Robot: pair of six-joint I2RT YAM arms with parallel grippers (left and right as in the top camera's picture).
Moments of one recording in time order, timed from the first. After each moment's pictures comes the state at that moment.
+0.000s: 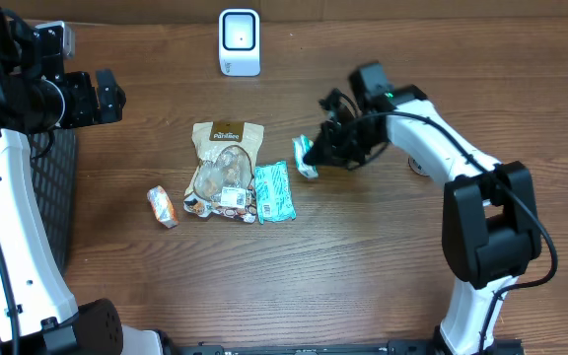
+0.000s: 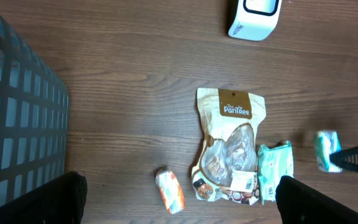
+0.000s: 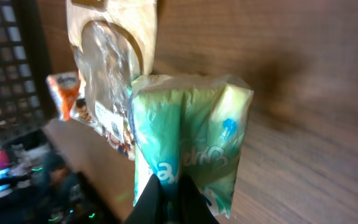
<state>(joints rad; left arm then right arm) 0.27 1.64 2.00 -1.39 0.25 0.08 0.29 2.04 1.46 -0.80 -0.76 0.24</state>
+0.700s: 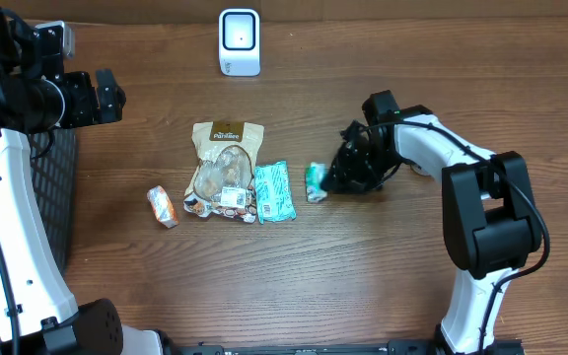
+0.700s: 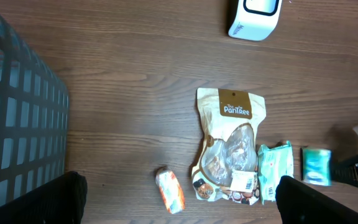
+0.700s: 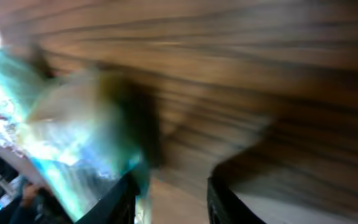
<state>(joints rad) 0.27 1.64 2.00 -1.39 0.25 0.08 0.24 2.08 1.35 -0.86 -0.59 0.28</state>
